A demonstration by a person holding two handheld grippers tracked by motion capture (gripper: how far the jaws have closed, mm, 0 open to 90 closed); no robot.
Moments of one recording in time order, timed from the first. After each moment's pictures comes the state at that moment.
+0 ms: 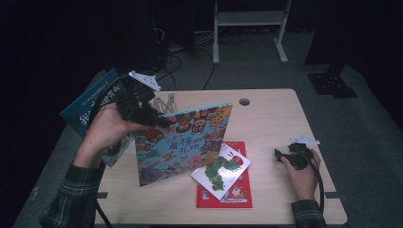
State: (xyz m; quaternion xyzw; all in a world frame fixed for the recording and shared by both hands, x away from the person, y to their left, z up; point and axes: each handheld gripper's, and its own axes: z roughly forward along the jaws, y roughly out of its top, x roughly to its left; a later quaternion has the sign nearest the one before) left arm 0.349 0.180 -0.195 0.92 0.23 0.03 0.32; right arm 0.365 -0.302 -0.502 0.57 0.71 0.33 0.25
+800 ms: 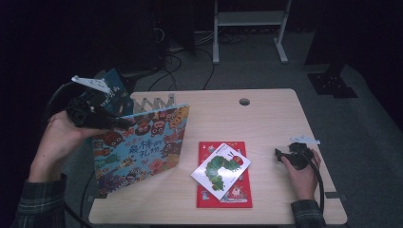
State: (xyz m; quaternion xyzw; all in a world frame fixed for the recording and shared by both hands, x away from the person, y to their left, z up) left arm 0.330 0.277 -0.193 0.89 0.32 0.07 0.33; right arm 0.366 -0.303 -0.502 0.58 0.71 0.33 0.25
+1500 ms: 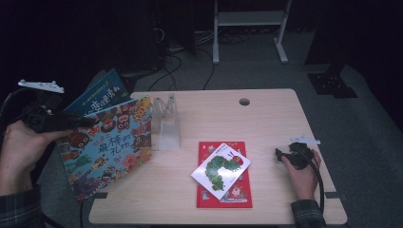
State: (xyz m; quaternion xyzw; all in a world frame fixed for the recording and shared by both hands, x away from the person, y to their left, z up) left arm 0.314 0.360 -0.196 0.82 0.43 0.12 0.35; right arm 0.366 -0.304 -0.502 0.58 0.70 0.32 0.25
